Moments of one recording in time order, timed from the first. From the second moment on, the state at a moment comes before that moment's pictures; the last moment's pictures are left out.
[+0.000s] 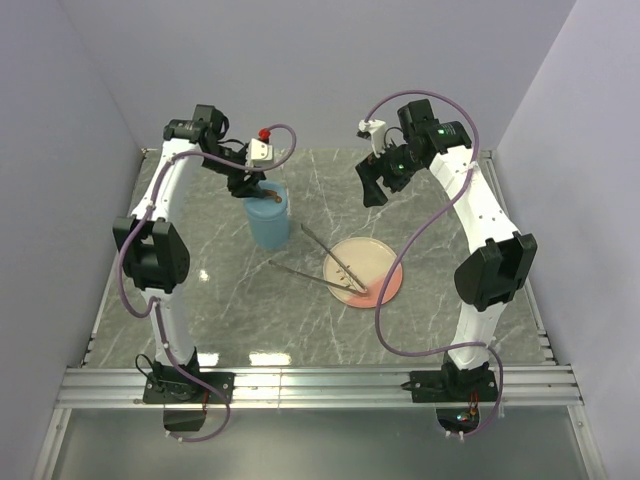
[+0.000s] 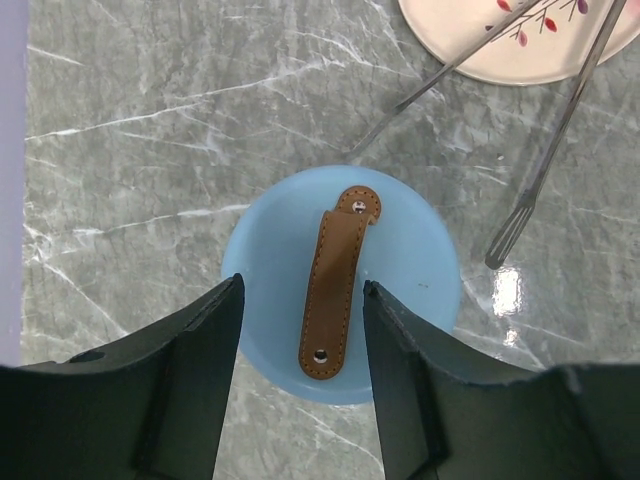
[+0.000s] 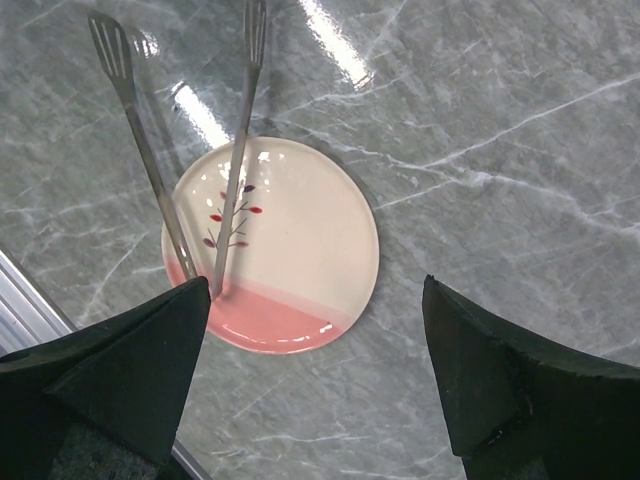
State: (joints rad) left arm -0.13 2.03 2.08 -1.24 0.84 1.31; right arm 0.28 1.88 2.03 -1.20 -0.45 -0.46
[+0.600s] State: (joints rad) left arm -0.15 2.08 2.08 -1.26 0.88 1.29; right arm 0.28 1.88 2.04 -1.23 -0.45 -0.47
